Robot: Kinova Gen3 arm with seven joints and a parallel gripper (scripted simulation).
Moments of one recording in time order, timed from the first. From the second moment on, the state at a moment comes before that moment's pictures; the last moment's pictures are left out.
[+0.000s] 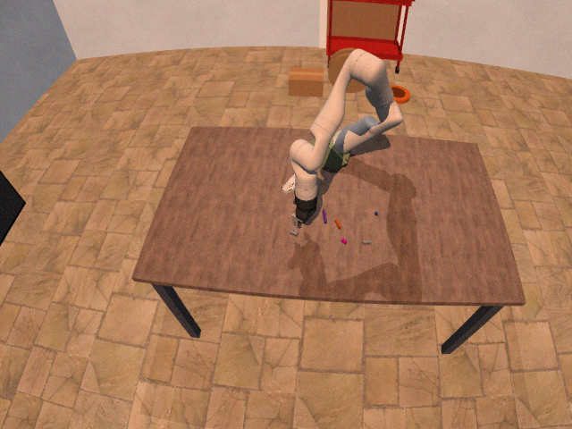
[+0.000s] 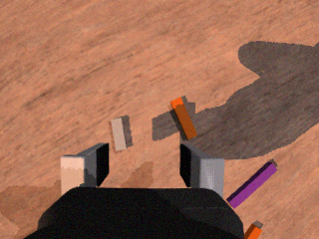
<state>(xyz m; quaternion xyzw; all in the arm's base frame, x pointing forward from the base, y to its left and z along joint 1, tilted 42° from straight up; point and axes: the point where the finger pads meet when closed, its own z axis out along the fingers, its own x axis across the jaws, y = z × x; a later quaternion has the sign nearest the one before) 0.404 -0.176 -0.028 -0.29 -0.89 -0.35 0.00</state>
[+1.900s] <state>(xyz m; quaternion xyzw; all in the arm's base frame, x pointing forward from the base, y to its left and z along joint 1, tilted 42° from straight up) 0.416 -0.194 -0.041 -0.22 -0.91 -0.35 -0.04</state>
